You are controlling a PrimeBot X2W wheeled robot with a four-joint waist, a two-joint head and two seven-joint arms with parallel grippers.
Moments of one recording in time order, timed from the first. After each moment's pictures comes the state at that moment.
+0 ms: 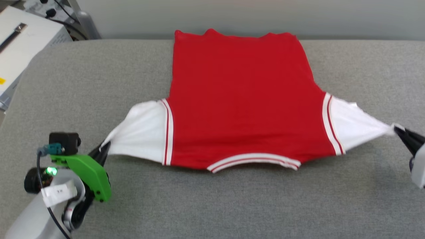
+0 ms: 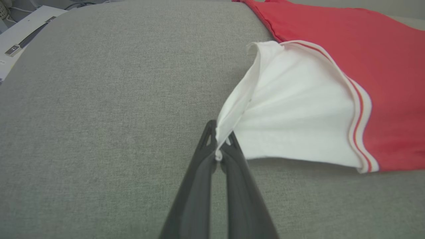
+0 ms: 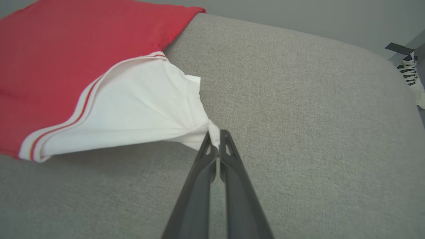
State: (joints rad) left arm -0.40 0.58 -0.52 0.46 -0.81 -0.06 0.00; right arm -0.44 -0.79 0.54 0.41 0.85 0.13 0.09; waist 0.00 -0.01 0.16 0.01
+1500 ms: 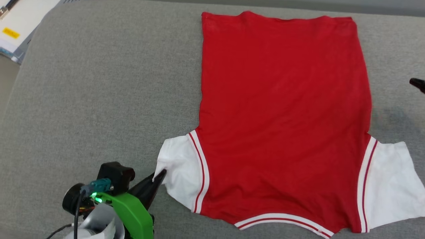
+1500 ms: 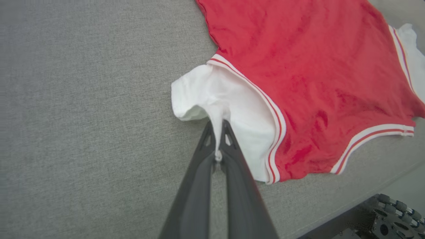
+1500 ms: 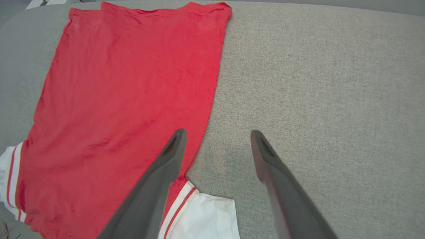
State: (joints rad) left arm -0.12 0.70 -0.63 -0.30 -0.74 0.14 0.21; right arm -0.54 -0.66 0.01 0.12 0.84 0.13 0.91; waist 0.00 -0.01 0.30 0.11
